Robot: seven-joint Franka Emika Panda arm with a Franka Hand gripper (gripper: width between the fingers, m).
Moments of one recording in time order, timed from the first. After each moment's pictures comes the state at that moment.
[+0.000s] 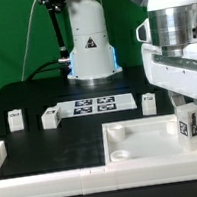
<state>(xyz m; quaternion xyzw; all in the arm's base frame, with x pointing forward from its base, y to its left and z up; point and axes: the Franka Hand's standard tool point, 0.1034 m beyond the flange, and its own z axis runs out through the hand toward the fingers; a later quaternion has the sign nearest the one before) 0.636 0.121 0.070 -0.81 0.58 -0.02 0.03</state>
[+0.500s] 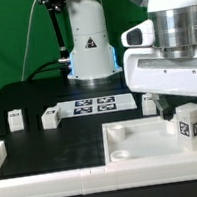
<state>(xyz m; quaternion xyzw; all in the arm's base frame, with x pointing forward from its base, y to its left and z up) 0.636 0.118 0.068 -0.94 0.33 -0.02 0.02</state>
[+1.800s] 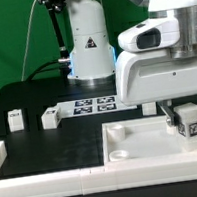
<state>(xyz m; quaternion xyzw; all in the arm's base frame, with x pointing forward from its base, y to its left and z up) 0.637 0.117 0.069 -1.00 -0.04 -0.03 0.00</state>
